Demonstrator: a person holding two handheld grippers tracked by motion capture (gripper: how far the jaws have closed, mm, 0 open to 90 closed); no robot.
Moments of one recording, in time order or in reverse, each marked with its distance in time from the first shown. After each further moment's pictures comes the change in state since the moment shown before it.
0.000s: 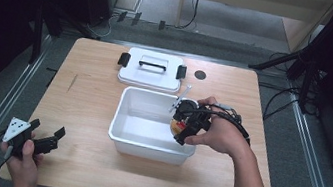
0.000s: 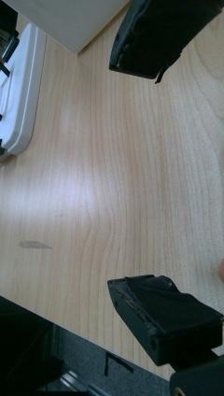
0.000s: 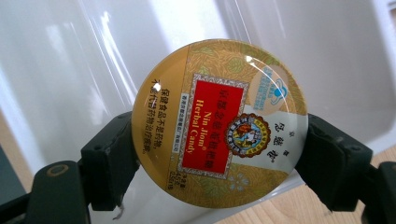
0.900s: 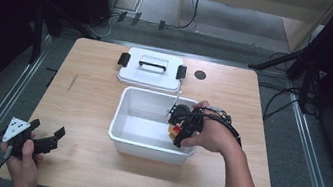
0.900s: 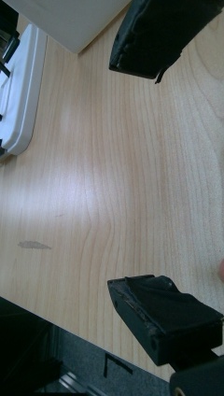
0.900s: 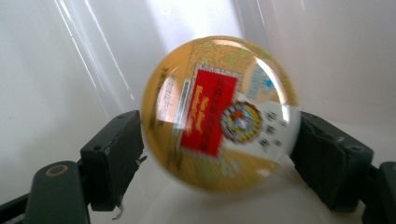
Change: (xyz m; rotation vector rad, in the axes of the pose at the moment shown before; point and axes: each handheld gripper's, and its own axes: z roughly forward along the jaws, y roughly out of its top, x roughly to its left) left arm 0.001 0.000 0.000 0.001 -0.004 -0.004; right arm 0.000 0.004 0.034 0.090 -0.020 -0.008
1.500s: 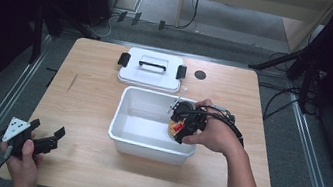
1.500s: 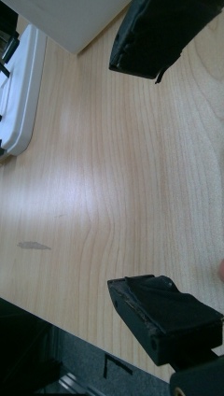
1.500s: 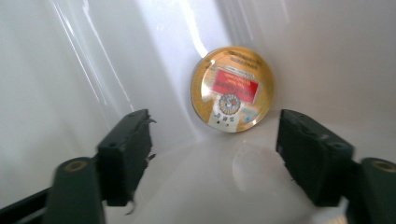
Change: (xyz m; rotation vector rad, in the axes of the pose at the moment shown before) left arm 0.000 0.000 0.000 0.002 -0.004 -0.001; right arm -0.005 -0.003 -0.013 -0.068 0.004 0.044
